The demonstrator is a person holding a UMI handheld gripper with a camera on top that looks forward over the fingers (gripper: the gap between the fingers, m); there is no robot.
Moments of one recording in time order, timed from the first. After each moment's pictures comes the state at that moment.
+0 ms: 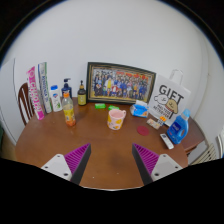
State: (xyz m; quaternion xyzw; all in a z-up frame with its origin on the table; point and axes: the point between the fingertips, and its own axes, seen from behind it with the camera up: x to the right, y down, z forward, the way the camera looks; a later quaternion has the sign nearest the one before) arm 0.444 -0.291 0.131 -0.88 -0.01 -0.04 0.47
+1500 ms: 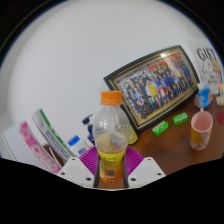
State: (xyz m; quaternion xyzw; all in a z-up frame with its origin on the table) arm 0.209 0.028 0.114 -0.77 0.13 0.27 0.57
